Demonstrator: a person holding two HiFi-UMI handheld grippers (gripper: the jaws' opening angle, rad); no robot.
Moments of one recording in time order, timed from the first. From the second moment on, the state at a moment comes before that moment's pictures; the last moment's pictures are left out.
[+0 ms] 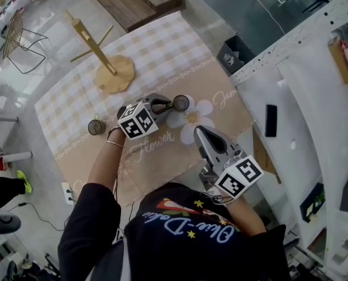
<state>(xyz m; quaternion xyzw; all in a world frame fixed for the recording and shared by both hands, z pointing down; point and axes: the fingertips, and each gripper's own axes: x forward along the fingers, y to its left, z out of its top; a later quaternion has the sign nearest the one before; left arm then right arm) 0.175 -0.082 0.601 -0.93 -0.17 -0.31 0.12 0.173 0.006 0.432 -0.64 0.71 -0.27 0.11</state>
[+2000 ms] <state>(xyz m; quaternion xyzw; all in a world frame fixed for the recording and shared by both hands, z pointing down) 0.109 -0.096 0.529 -0.96 0.00 -0.28 -0.03 0.132 -0.016 0.426 -0.60 0.75 -0.25 0.09</state>
